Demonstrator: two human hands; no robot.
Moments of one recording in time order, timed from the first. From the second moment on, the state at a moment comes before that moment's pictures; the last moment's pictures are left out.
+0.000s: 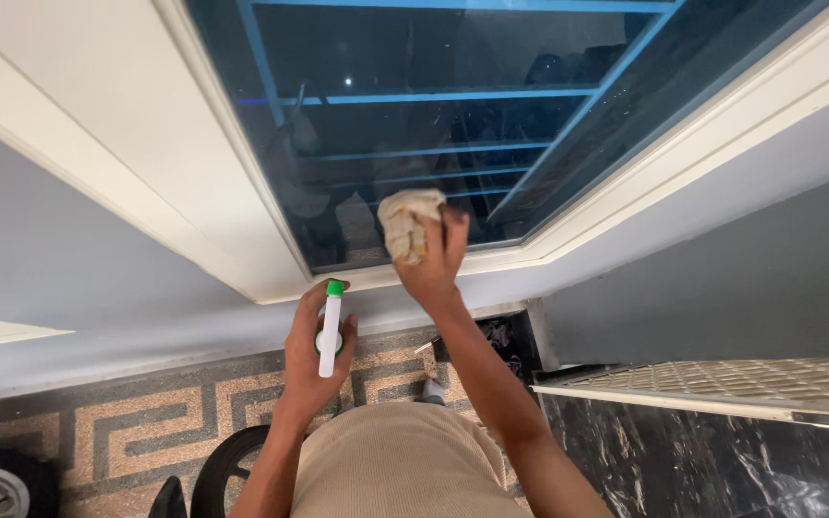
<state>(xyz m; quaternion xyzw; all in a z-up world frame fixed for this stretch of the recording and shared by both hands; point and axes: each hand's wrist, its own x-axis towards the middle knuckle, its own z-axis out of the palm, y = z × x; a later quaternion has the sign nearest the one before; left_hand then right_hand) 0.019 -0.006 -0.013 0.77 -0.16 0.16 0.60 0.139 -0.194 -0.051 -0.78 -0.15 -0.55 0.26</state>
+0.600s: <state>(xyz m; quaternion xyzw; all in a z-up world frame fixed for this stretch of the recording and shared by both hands) 0.025 -0.073 -0.013 0.78 -0.16 0.16 0.59 0.125 -0.268 -0.161 -0.84 -0.16 -0.48 0.22</state>
